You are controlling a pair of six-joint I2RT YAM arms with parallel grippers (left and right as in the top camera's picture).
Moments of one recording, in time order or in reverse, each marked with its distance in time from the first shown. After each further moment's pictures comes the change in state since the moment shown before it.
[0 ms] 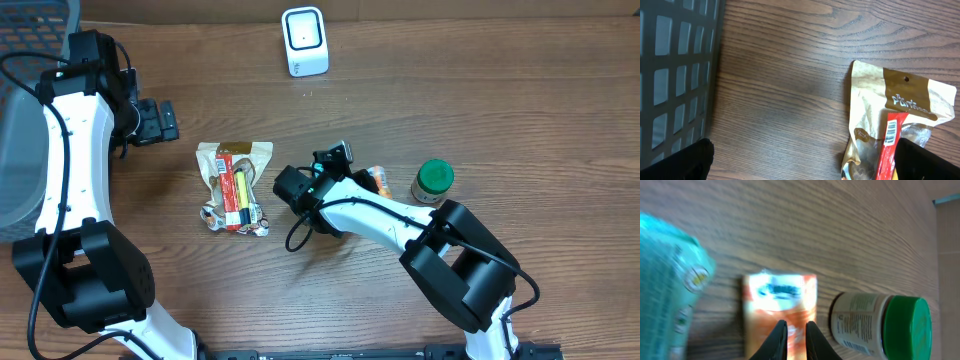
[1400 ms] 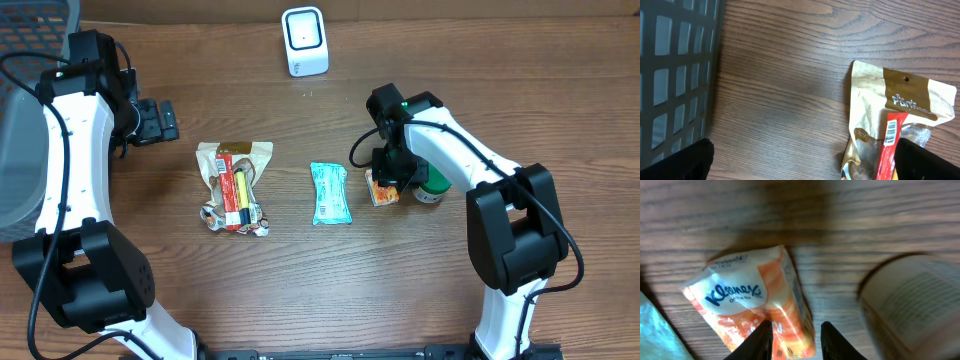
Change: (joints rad) left arm 0.000 0.000 0.000 0.000 0.000 0.000; right arm -0.473 0.000 0.122 -0.154 -0.845 -0.142
